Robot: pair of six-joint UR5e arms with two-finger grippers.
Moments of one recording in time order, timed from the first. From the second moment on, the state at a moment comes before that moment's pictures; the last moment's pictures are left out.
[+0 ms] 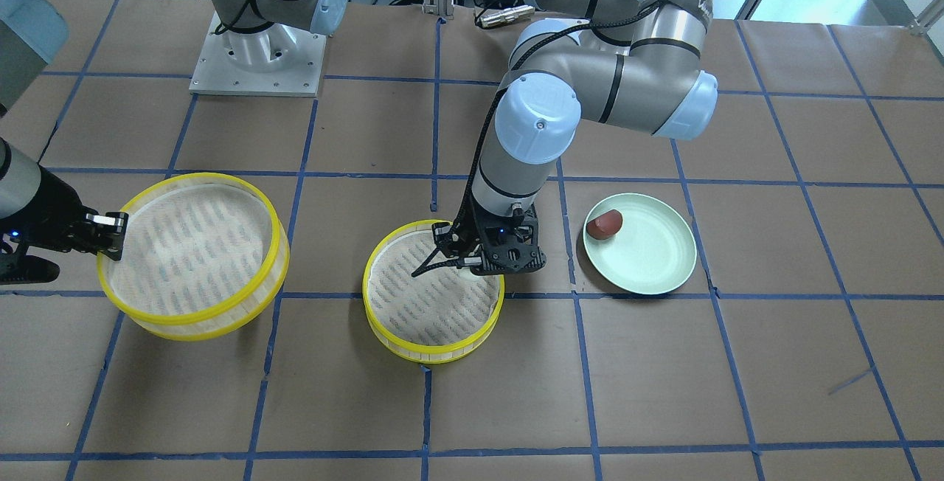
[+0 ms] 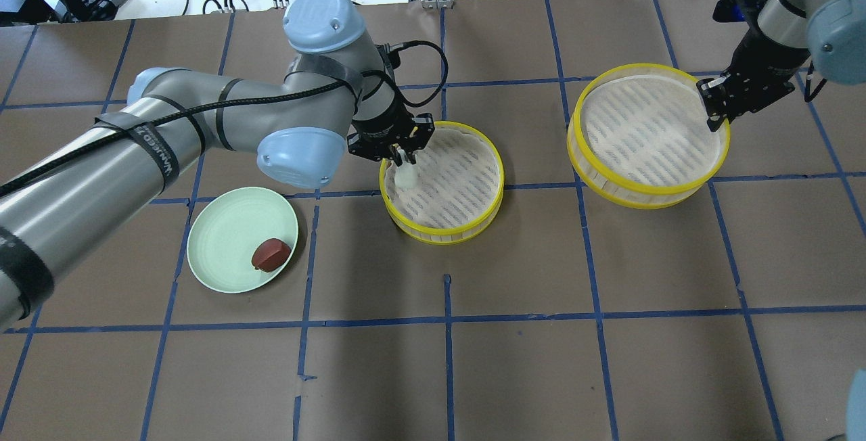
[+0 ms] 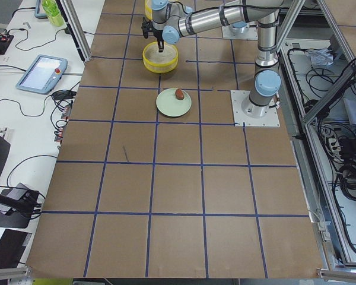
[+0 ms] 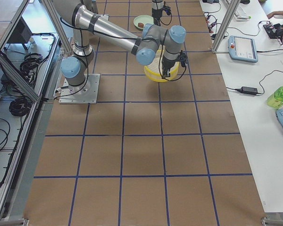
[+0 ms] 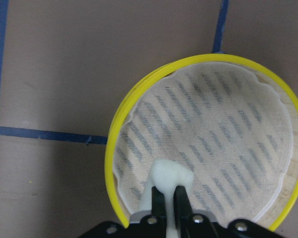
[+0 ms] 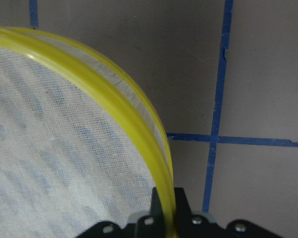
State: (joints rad) left arm -1.83 -1.92 -1.72 -0.99 1.42 -0.43; right arm 1.26 -1.33 1.65 -1.81 -1.56 -0.37
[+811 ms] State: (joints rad) left arm -1.77 -1.90 -1.73 -0.98 1.54 -0.17; right arm 1.55 -1.28 1.65 -1.90 -1.53 -0.01
